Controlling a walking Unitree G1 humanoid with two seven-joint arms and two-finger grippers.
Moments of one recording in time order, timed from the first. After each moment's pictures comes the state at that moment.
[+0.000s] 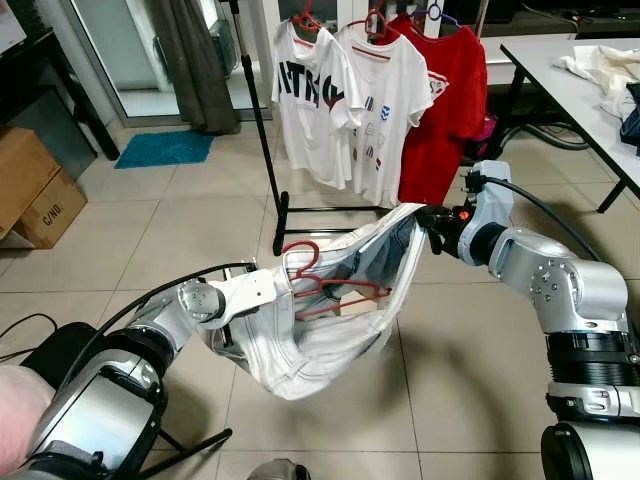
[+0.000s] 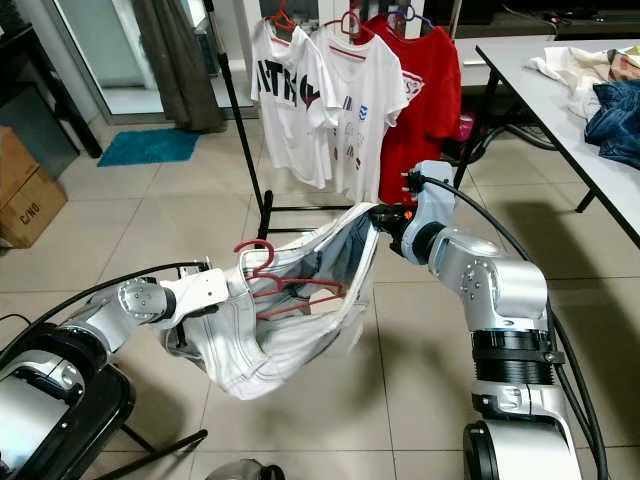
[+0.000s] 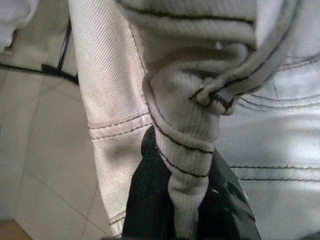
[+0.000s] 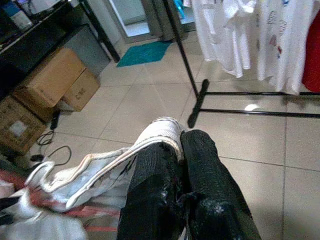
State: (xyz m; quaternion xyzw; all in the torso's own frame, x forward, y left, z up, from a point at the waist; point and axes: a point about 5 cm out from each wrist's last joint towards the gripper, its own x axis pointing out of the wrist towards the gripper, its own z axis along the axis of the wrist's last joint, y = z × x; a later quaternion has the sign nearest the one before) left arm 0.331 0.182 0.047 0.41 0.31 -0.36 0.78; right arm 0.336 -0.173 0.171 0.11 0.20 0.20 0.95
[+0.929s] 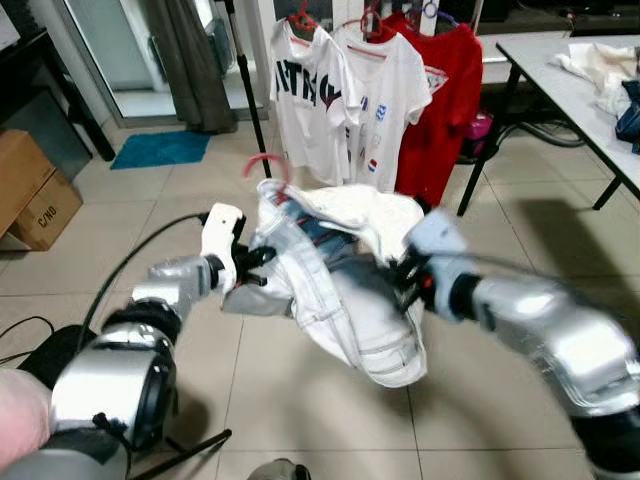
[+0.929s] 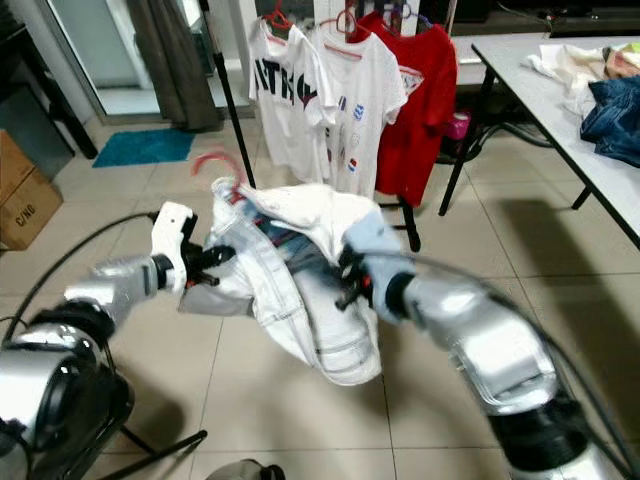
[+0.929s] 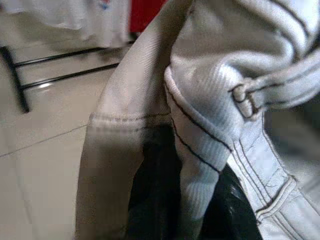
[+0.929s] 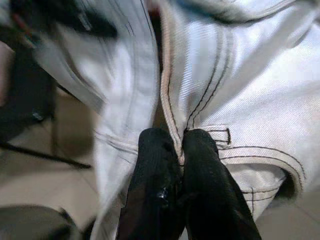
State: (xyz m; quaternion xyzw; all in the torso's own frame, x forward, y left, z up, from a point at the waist) left arm 0.358 0.182 0.097 -0.05 0.25 -0.32 0.91; right arm 0.275 -0.131 0.144 -0.16 0.23 0.33 0.90
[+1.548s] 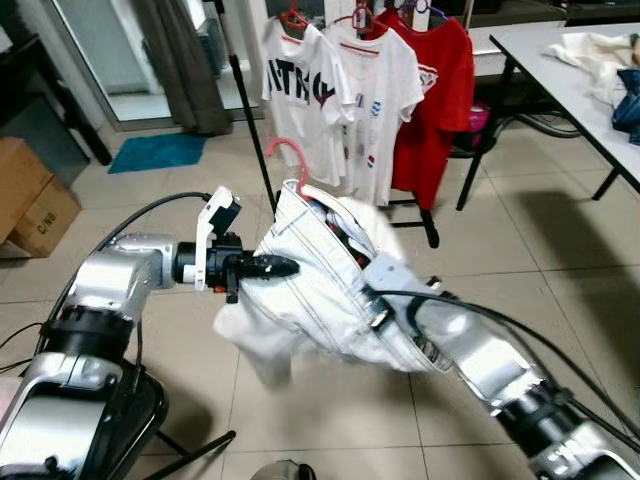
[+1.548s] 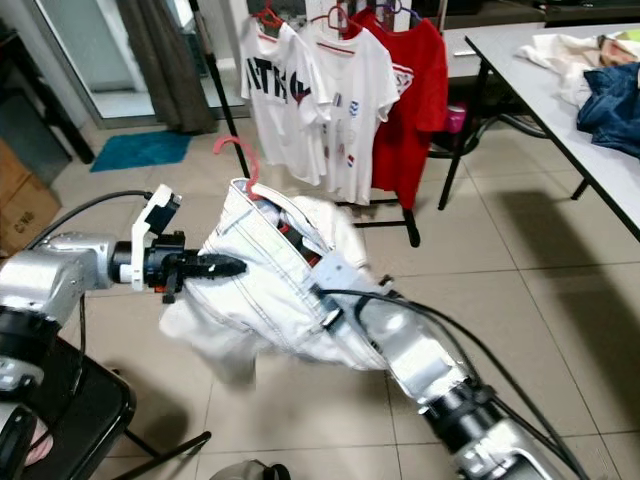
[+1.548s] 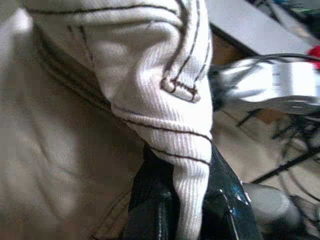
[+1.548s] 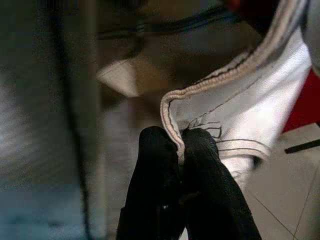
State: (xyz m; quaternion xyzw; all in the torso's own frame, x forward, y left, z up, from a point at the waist) left arm 0.312 0.178 0.158 -0.09 0.22 -0.61 0.75; right arm 0.300 -0.106 0.076 -0.30 0.23 0.27 0.88
